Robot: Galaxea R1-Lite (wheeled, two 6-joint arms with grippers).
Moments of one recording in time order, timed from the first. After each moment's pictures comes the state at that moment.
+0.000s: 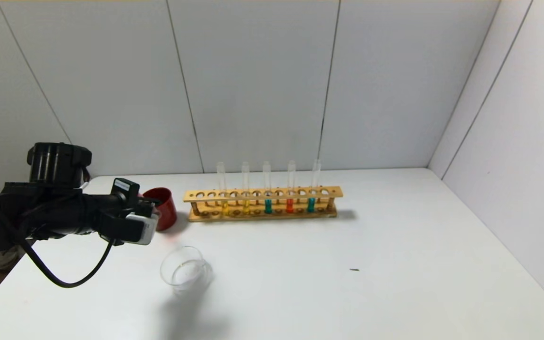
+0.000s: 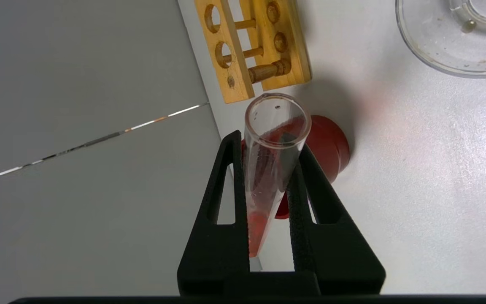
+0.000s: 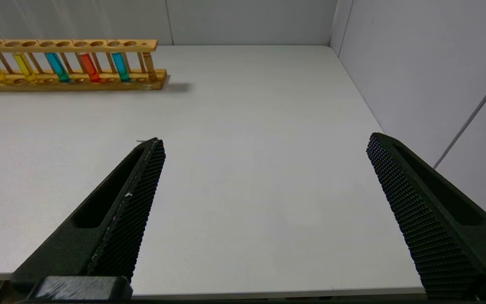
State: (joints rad) left arm -0.02 1.73 -0.81 -0.30 -0.42 1.82; right arm 0.00 0.00 0.00 0.00 0.00 0.00
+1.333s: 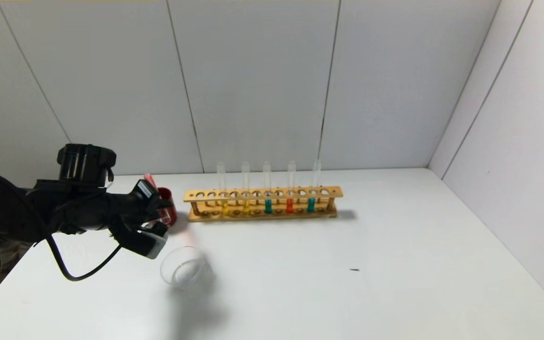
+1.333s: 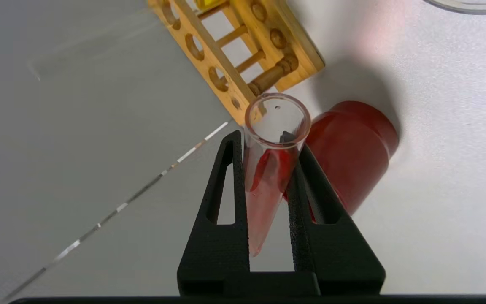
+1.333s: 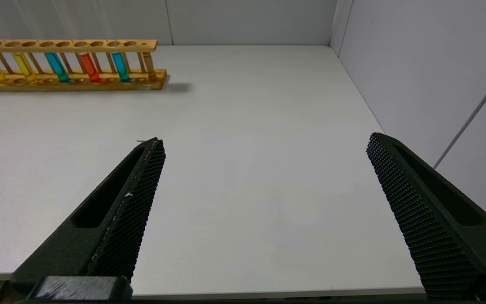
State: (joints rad) left arm -0.07 1.82 -0.87 -0.30 -0.35 2.17; right arm 0.00 0.00 0.00 0.00 0.00 0.00
